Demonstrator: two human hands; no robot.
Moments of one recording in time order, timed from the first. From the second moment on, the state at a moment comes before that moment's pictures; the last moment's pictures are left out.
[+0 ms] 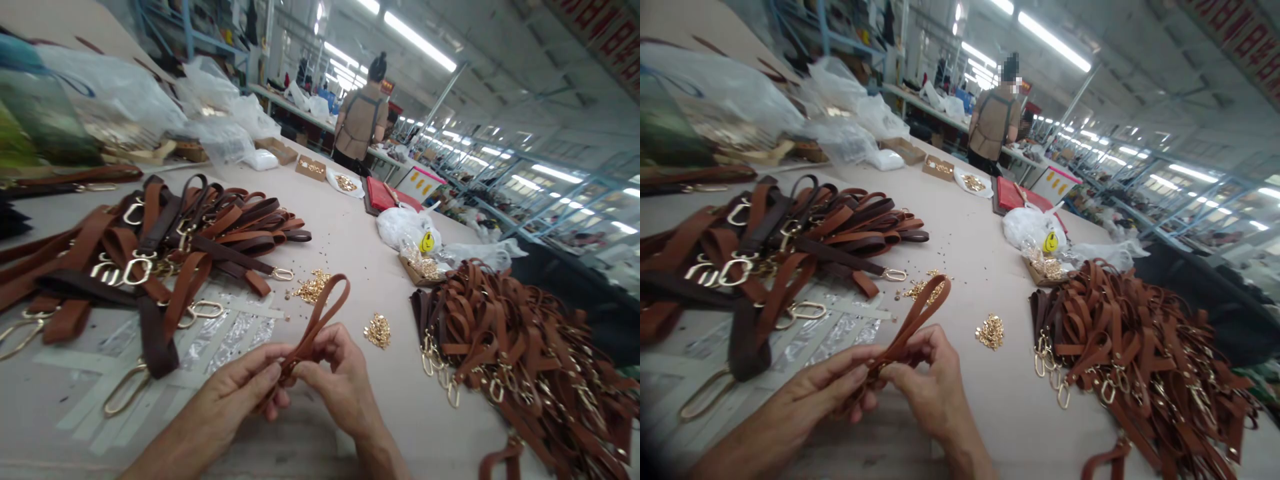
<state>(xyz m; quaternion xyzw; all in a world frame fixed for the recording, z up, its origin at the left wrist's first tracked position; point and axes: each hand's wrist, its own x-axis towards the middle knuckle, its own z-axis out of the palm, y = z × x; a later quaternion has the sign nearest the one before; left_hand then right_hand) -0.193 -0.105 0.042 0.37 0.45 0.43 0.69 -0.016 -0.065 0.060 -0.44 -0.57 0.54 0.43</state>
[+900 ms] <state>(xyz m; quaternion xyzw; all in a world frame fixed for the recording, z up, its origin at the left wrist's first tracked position) -0.179 -0.102 0.045 0.43 0.52 0.46 0.58 0.003 -0.074 0.050 -0.45 -0.71 0.33 0.43</state>
